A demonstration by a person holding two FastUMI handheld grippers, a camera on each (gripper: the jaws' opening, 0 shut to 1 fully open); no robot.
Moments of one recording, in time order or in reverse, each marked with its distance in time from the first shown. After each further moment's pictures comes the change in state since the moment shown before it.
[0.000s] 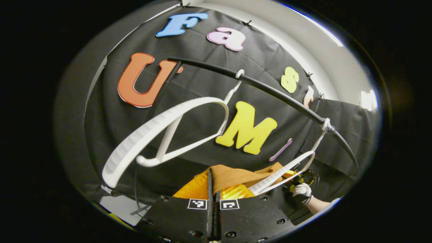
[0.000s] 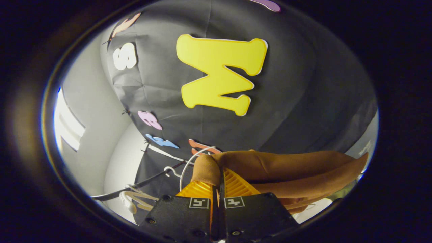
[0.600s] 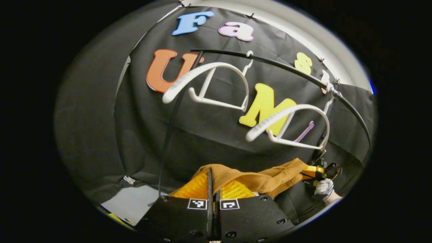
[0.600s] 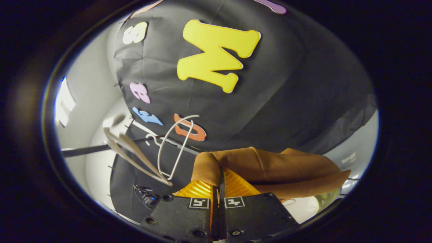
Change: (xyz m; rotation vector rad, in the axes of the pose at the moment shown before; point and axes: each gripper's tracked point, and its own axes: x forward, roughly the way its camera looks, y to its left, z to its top) left arm -0.063 0.023 -0.085 0.041 0.094 0.233; right arm -0.044 -0.039 -0.109 -0.155 0.111 -0.160
